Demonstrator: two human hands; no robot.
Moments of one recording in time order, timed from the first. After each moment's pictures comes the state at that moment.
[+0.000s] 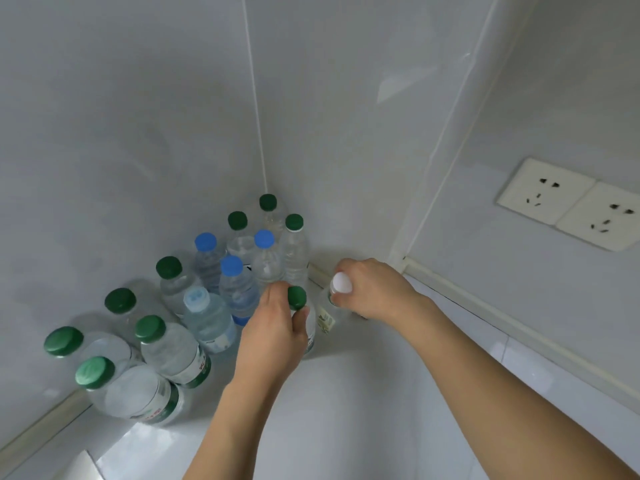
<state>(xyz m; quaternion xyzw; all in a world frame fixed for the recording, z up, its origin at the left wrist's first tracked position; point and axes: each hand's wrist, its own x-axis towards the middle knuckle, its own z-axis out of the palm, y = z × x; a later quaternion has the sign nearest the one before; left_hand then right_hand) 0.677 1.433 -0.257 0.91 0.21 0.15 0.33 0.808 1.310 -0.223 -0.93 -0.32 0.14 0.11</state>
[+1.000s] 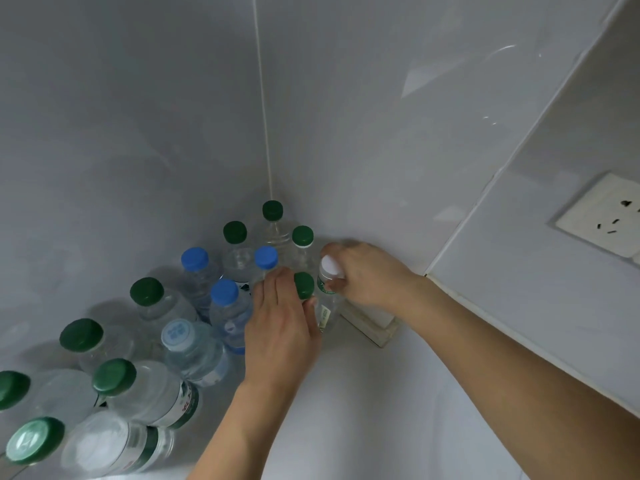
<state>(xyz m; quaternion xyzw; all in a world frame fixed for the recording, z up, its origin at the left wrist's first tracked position) 0.742 1.458 -0.295 0.92 0.19 0.28 0.20 0.880 1.367 -0.239 -0.89 -0.42 0.12 0.10</state>
